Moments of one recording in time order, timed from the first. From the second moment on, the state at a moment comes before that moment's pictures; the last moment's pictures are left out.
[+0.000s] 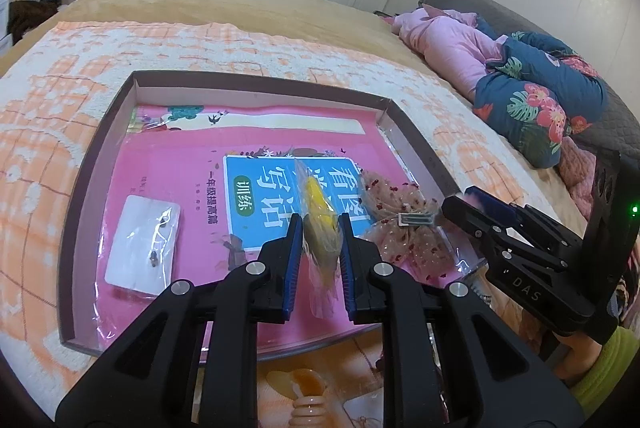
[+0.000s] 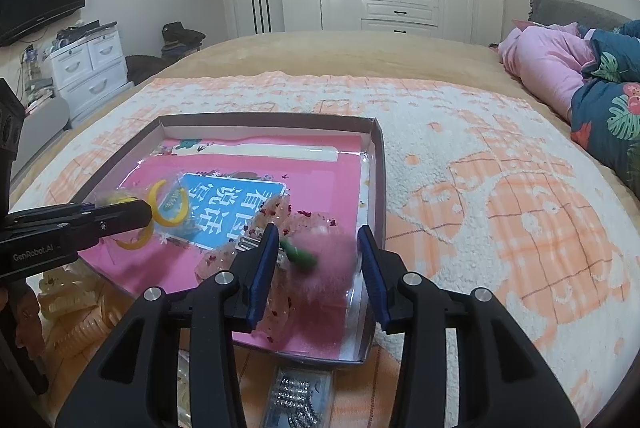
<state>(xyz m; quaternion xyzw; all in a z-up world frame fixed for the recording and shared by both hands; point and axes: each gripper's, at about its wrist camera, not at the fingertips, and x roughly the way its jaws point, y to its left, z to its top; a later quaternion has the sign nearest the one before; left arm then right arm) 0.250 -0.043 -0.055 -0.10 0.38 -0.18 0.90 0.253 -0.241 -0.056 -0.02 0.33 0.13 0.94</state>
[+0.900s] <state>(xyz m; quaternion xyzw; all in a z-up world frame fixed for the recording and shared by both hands) 0.194 -0.025 -0.004 -0.10 0.30 -0.13 0.94 0.172 -0.251 -0.003 -0.03 0.22 0.14 0.97</state>
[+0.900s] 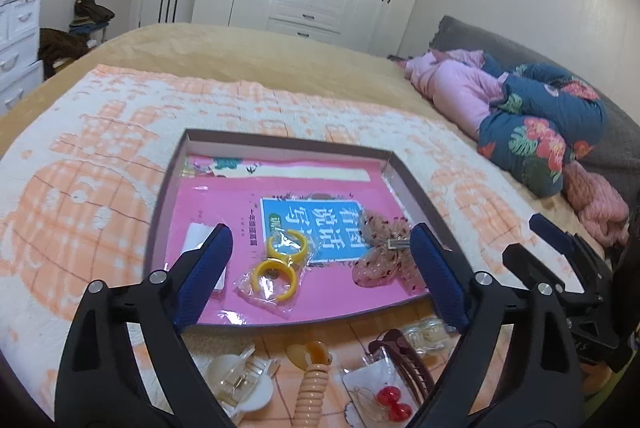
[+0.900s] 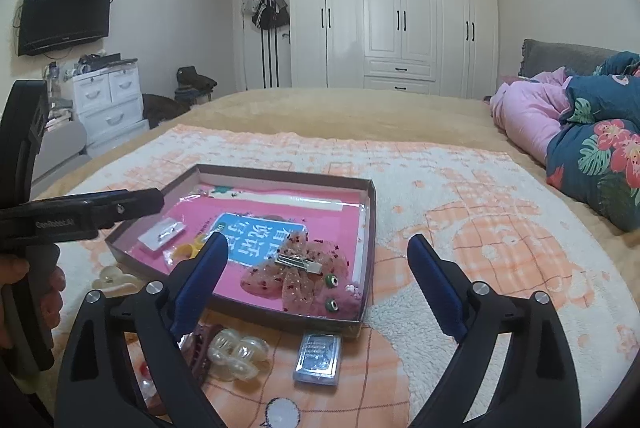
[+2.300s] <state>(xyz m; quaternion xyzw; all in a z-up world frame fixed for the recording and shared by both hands) 0.088 0.013 -0.006 -0.08 0.26 -0.09 0.96 0.091 -0.233 0.009 -0.03 0.21 0.18 0.96</state>
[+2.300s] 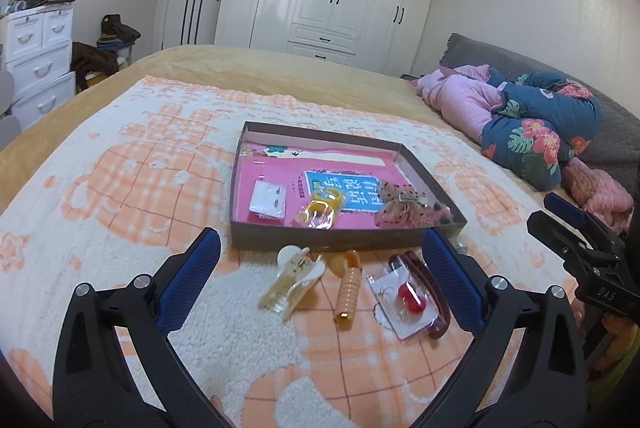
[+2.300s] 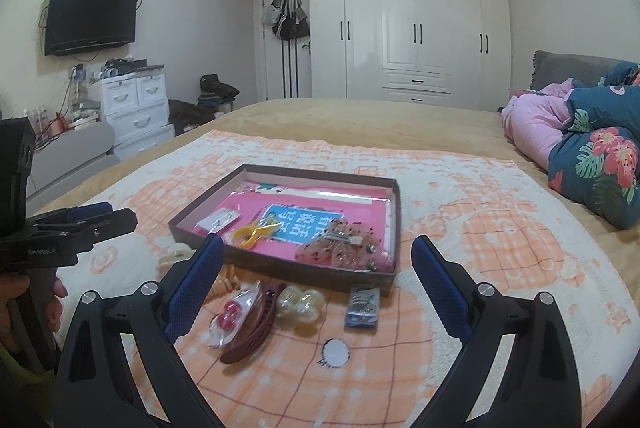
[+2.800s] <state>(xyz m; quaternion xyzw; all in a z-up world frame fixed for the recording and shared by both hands) 0.076 0.017 -0.017 -0.08 0.27 -0.10 0.95 0.083 -0.210 -0.014 -0.04 0.24 0.20 0.95</state>
